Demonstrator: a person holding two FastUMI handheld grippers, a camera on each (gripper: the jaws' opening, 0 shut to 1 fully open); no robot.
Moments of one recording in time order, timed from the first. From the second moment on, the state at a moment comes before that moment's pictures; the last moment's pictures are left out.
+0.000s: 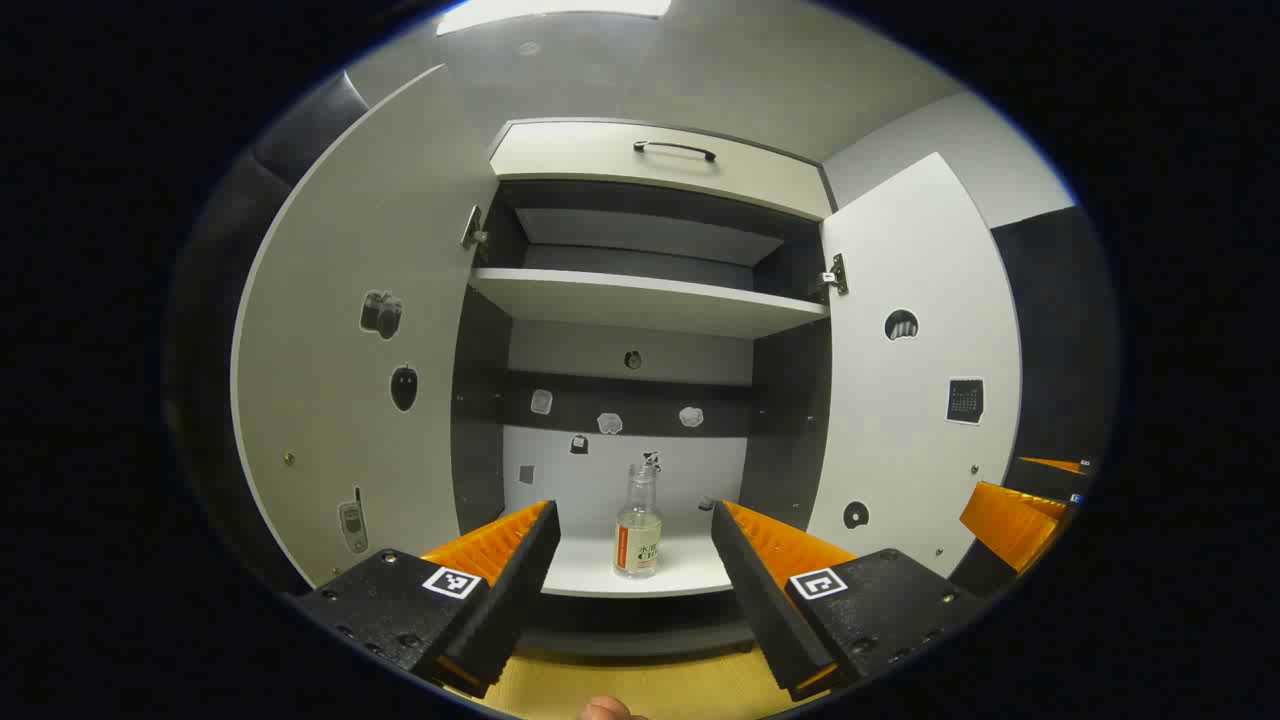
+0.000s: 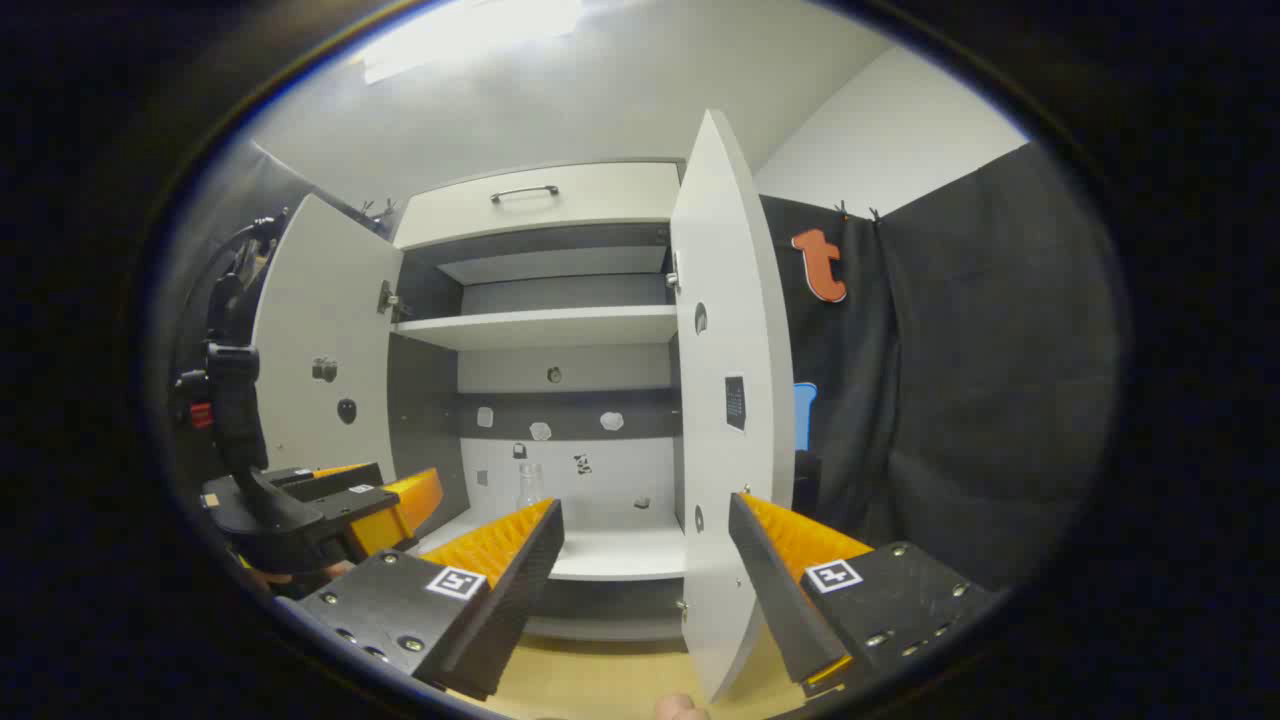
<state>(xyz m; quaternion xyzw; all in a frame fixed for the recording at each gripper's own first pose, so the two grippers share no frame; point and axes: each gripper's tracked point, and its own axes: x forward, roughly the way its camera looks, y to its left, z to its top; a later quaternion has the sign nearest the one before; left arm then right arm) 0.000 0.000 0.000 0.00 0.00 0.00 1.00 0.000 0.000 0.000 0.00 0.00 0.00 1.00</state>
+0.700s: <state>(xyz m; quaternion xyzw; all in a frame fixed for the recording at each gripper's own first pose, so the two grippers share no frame) 0.014 0.009 0.001 0.01 0.01 0.01 1.00 0.015 -0.002 0.008 0.00 -0.02 0.00 1.00</state>
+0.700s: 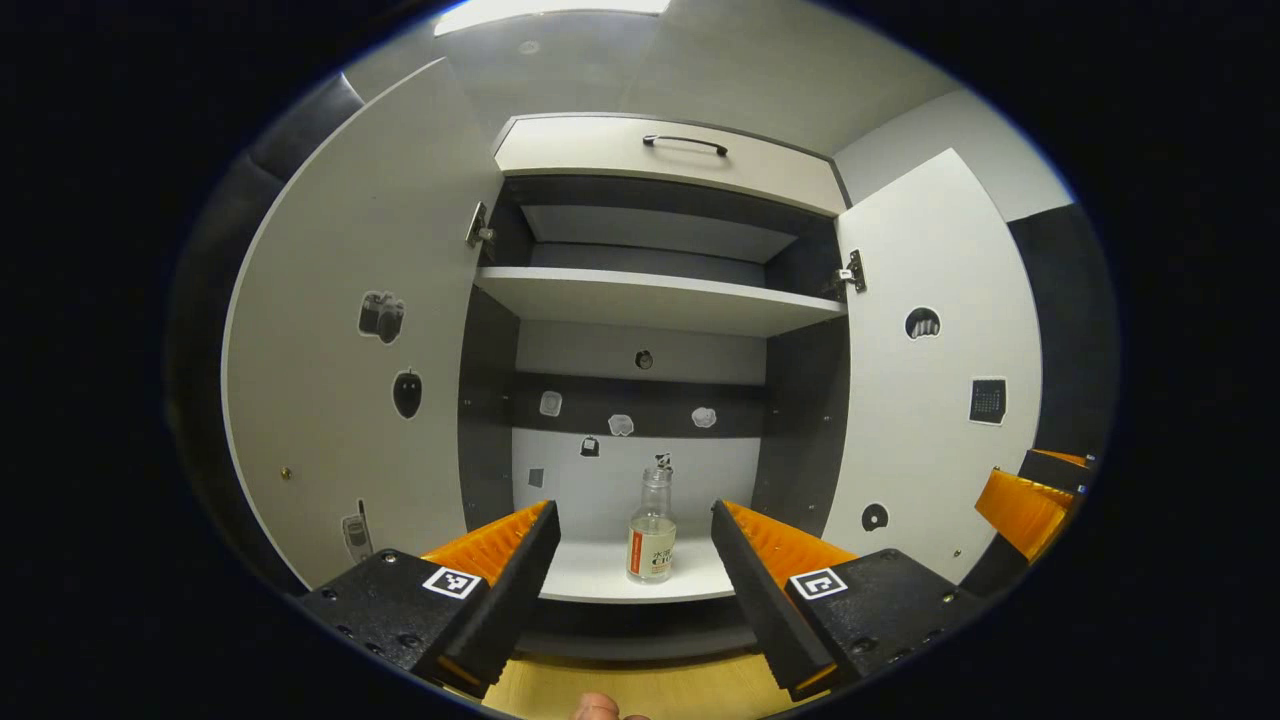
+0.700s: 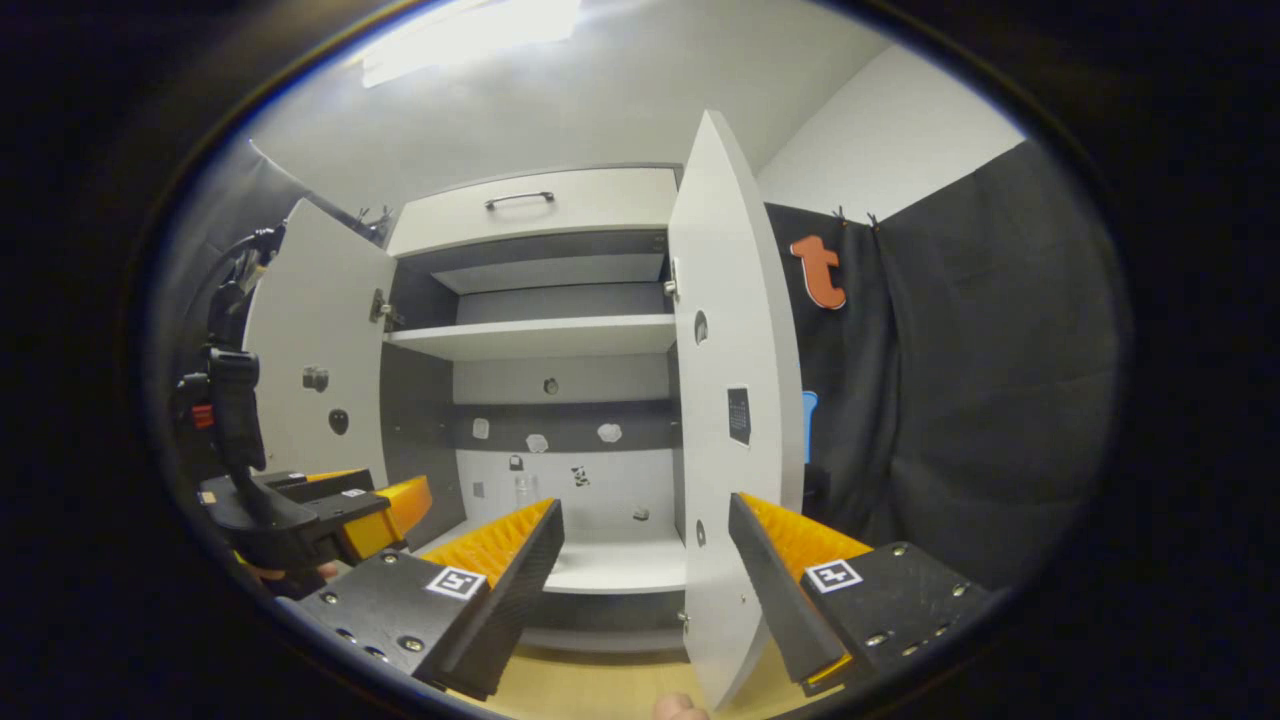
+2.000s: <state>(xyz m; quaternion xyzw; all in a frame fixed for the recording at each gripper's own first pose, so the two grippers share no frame) 0.212 0.001 -0.093 0.03 0.09 0.00 1.00 -0.010 -0.049 0.012 -0.05 -0.04 -0.08 0.99</state>
